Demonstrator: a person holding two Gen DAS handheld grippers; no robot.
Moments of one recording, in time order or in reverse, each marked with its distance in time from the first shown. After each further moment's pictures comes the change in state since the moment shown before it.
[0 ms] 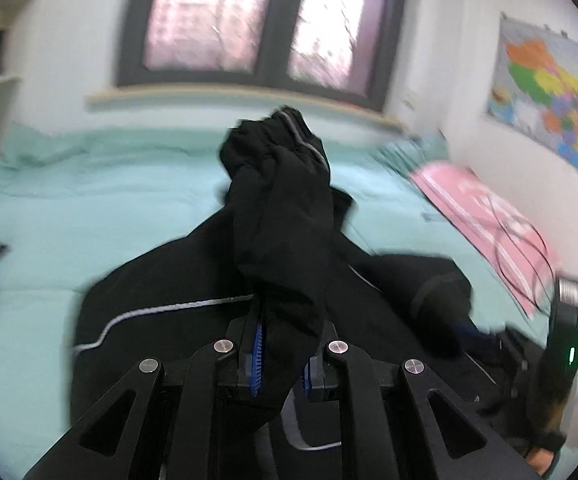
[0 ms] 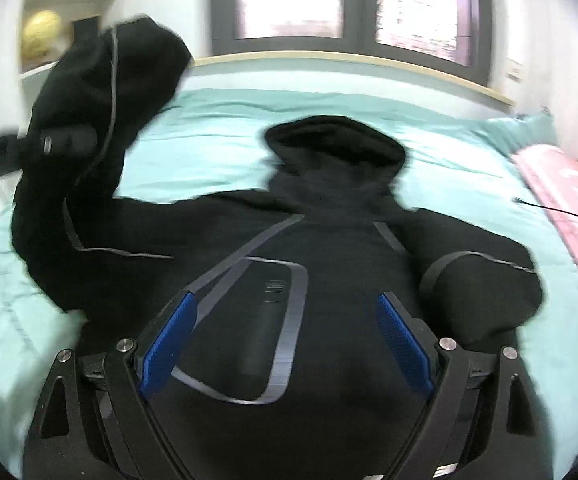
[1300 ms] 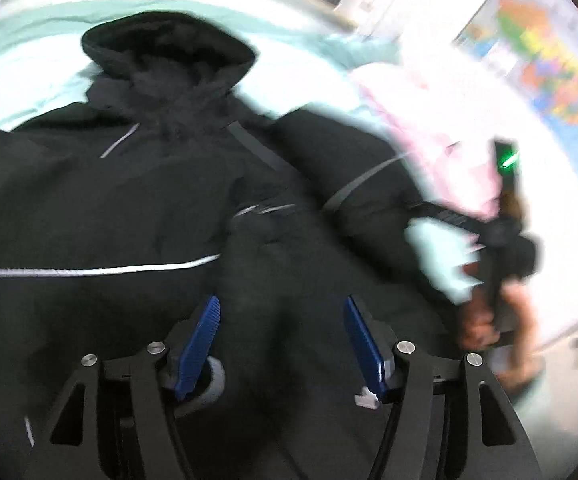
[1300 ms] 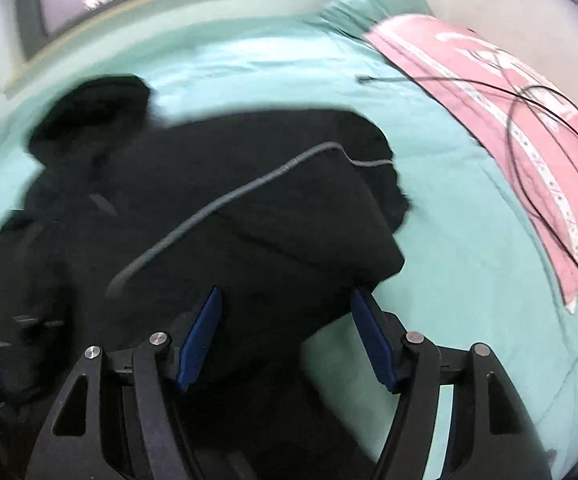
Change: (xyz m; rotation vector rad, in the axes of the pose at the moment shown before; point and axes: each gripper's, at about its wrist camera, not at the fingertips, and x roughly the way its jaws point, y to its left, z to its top) left arm 0.088 -0.060 -0.074 -0.120 0.315 -0.361; right arm 0.052 -0.226 -0.020 0.329 0.224 -0.236
